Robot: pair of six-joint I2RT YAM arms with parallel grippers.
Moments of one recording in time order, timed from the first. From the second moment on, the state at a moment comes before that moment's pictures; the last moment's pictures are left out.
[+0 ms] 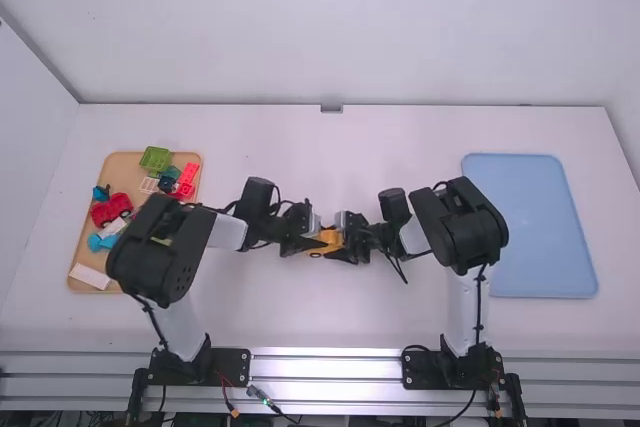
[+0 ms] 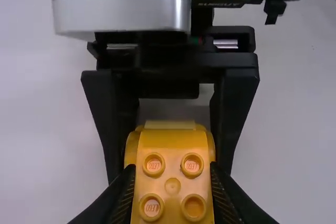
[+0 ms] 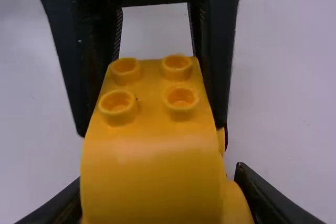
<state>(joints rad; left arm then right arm) -0.29 1.85 0.66 0.27 0.98 0.89 0.35 2.15 0.66 0.61 -1.08 -0.79</state>
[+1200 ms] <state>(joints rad) -0.31 1.92 0.76 0.20 0.98 0.93 0.32 2.15 0.66 0.61 -1.07 -0.79</state>
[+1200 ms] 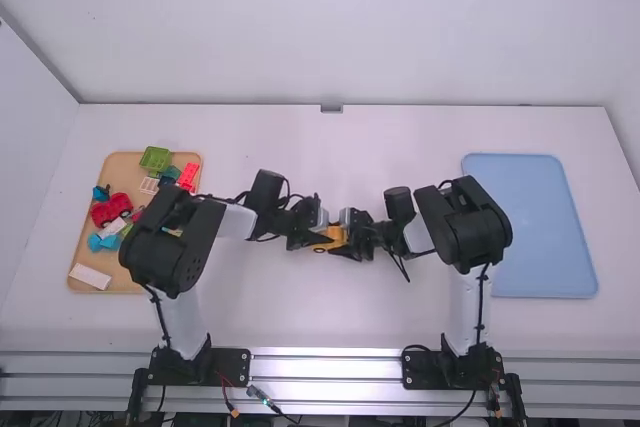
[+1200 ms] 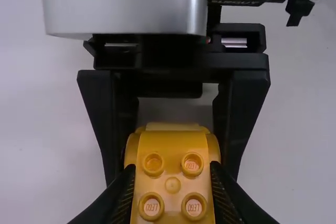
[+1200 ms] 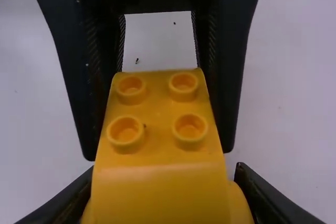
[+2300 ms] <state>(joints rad) -0.34 1.93 0.73 0.25 0.90 0.91 0.33 2.15 0.66 0.60 -1.07 -0.80</state>
